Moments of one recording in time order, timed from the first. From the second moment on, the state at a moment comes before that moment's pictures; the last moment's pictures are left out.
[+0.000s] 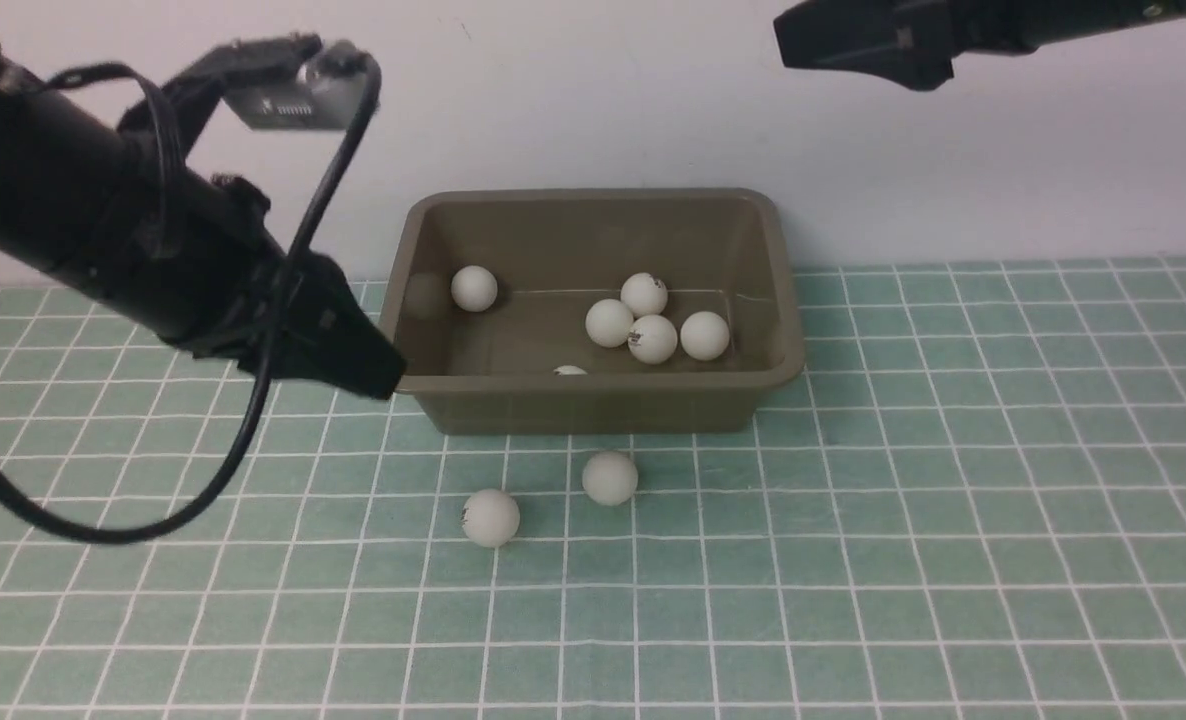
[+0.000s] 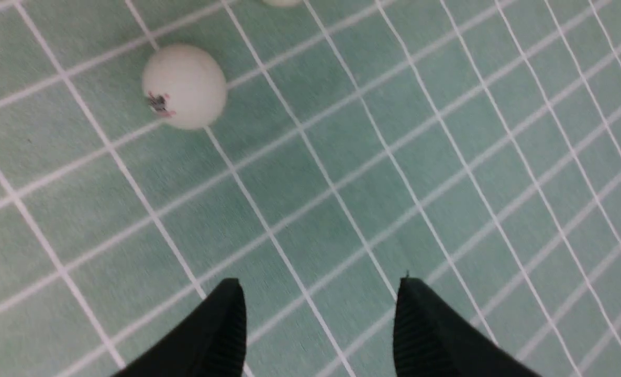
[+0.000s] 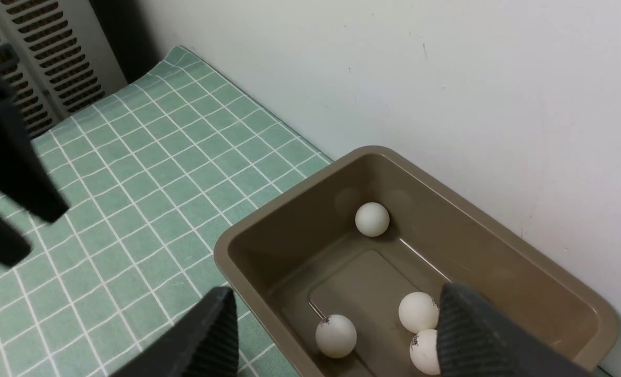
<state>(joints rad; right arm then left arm) 0.19 1.55 -1.57 0.90 0.97 -0.99 -0.07 1.41 -0.93 -0.74 0.96 0.74</state>
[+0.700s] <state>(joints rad) 0.19 1.55 -1.57 0.90 0.97 -0.99 -0.07 1.67 -0.83 -1.30 0.61 1.37</state>
